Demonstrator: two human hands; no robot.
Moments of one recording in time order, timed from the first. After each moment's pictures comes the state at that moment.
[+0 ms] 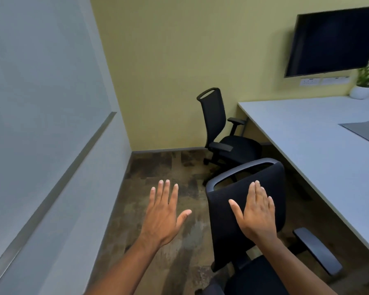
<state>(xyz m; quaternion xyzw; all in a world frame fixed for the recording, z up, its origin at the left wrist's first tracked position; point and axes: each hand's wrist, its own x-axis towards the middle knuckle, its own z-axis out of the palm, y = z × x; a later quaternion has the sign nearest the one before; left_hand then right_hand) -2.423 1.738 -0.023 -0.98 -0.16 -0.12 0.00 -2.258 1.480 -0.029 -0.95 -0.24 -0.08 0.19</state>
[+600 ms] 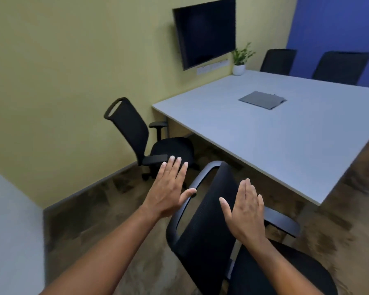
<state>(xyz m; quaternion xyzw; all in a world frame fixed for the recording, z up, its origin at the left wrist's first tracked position) -2.098 1.745 0.025 -0.97 0.23 -0.11 0.02 -2.161 1.486 -0.040 -0.97 0.05 -0.11 0.20</state>
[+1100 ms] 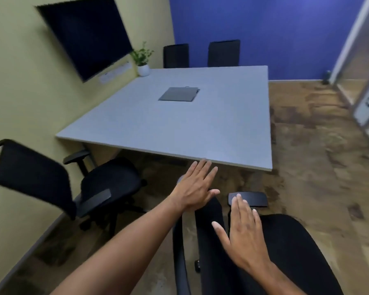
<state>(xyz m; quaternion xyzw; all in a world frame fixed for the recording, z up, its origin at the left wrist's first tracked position) -1.924 1.618 -0.025 -0.81 0.59 -0.04 0.01 -2.143 1.544 -0.082 -0.95 0.25 -0.08 0.15</state>
